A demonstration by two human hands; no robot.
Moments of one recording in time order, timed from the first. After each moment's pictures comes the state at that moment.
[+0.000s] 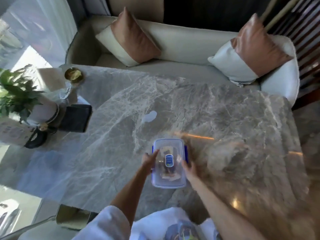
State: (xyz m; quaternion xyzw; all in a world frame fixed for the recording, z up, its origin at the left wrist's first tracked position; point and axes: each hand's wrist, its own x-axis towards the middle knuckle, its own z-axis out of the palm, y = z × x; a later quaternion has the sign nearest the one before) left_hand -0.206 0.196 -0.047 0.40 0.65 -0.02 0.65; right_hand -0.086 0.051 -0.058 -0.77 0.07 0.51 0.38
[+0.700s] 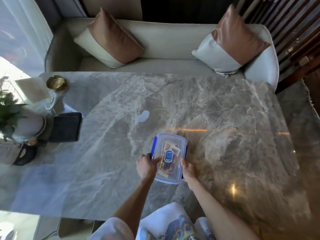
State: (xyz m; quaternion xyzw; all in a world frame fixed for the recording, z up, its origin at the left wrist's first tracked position) left_hand -0.219 0.178 -0.035 0.70 0.60 -0.09 0.37; right_hand -0.117 0.042 -0.076 -0.80 0.09 0.43 0.40
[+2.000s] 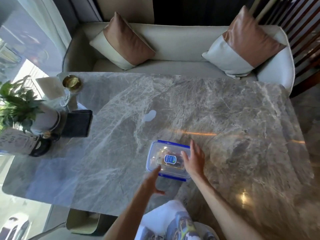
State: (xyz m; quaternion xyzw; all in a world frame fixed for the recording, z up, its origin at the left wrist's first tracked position) left_hand -0.246 0.146 -0.006 0.24 0.67 -0.10 0.69; right_hand -0.085 0.055 -0.058 -0.92 -0.24 0.22 0.23
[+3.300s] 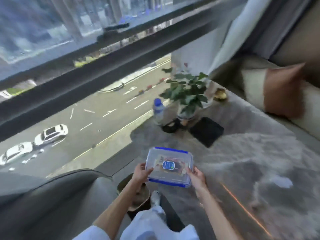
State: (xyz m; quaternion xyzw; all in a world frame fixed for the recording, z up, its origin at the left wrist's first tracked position) left_hand -0.701 0.337 -0.008 0.27 0.73 0.26 0.57; right_hand -0.462 0.330 -0.024 -0.68 -0.25 0.60 0.33
